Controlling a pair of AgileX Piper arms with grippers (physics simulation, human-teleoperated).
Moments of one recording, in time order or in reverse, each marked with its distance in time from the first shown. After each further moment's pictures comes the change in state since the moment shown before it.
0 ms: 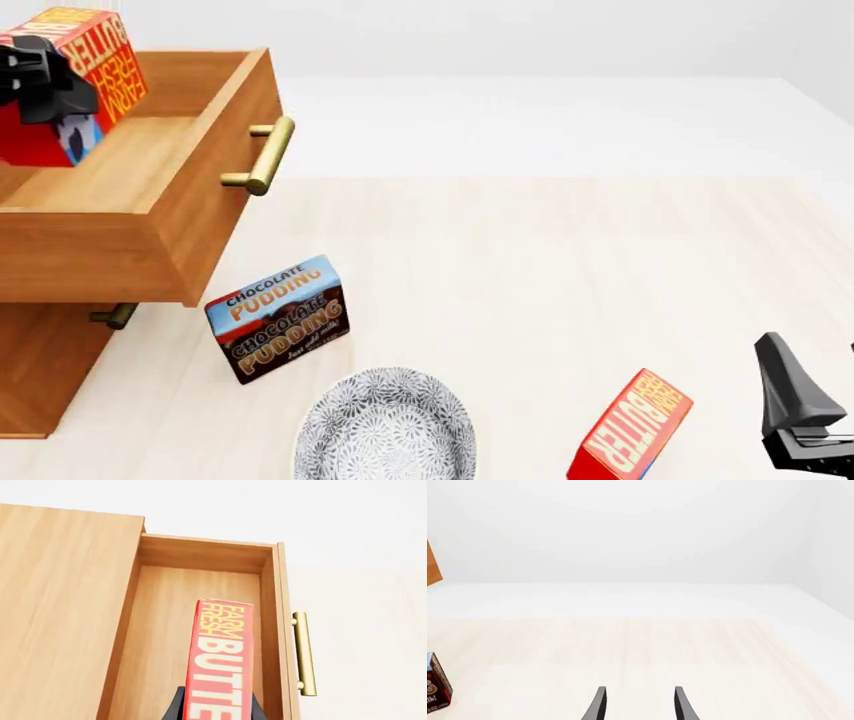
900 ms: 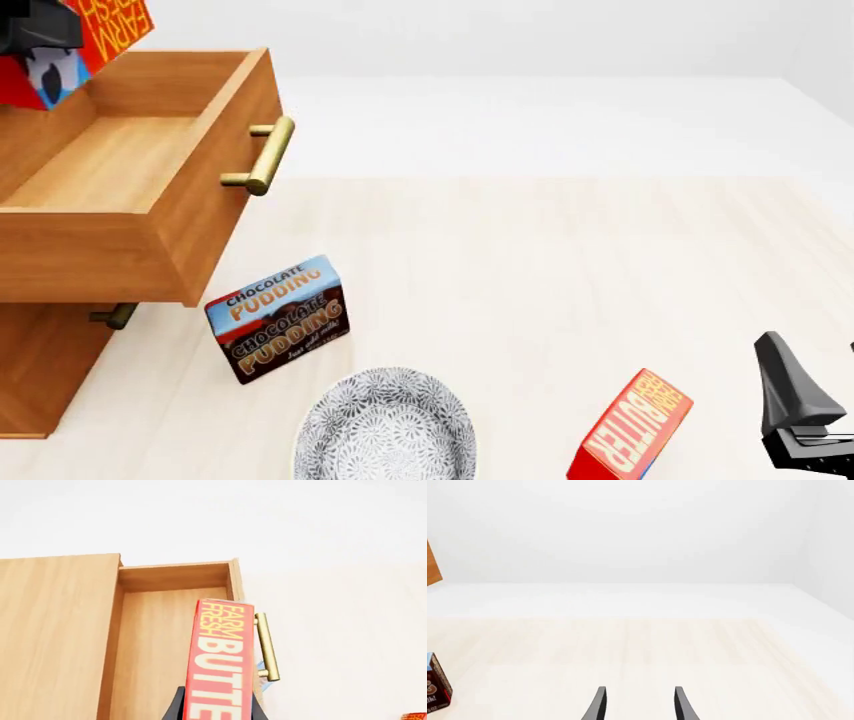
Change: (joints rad) left arm -0.106 -0.013 -0.206 0.140 0.059; right arm 0.000 0.007 0.001 -0.008 0.000
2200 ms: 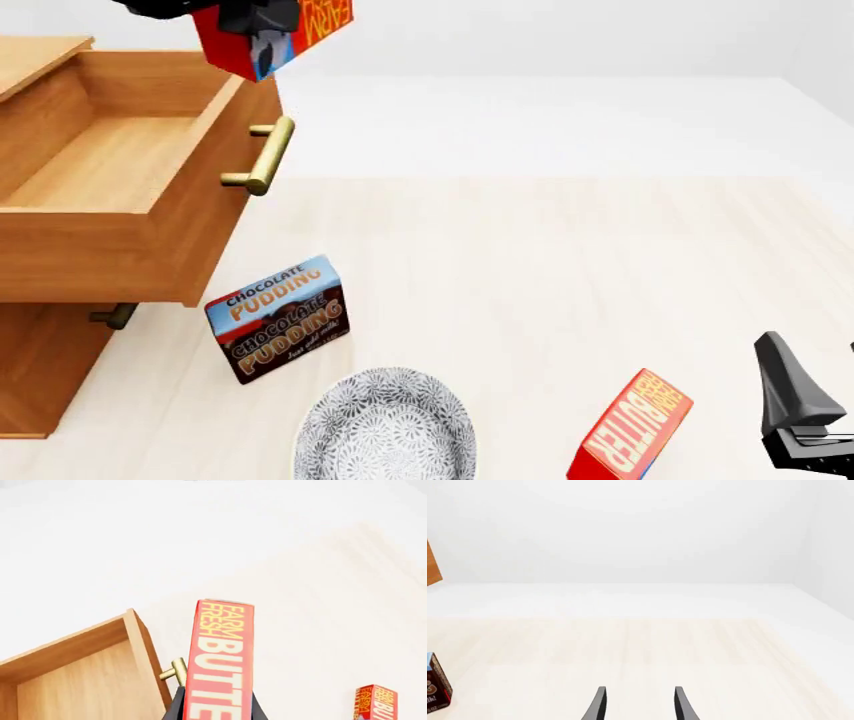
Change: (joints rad) left arm -0.328 0.306 -0.210 -0.091 0.035; right arm 0.000 0.000 0.000 0.000 0.000
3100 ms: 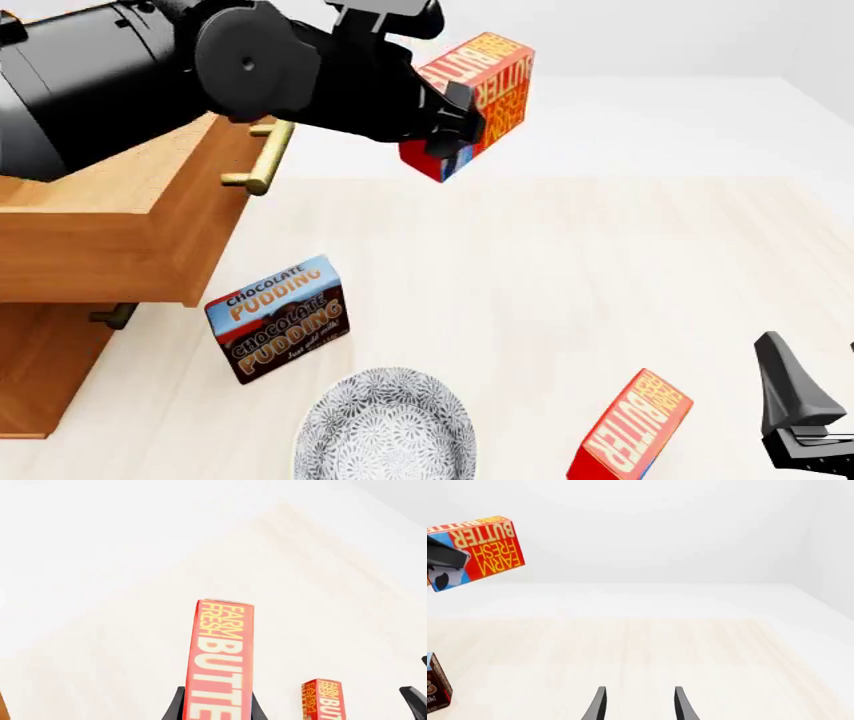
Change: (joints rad) left arm -0.294 0.177 0.197 -0.374 -0.090; right arm 0.000 0.000 0.000 0.000 0.000
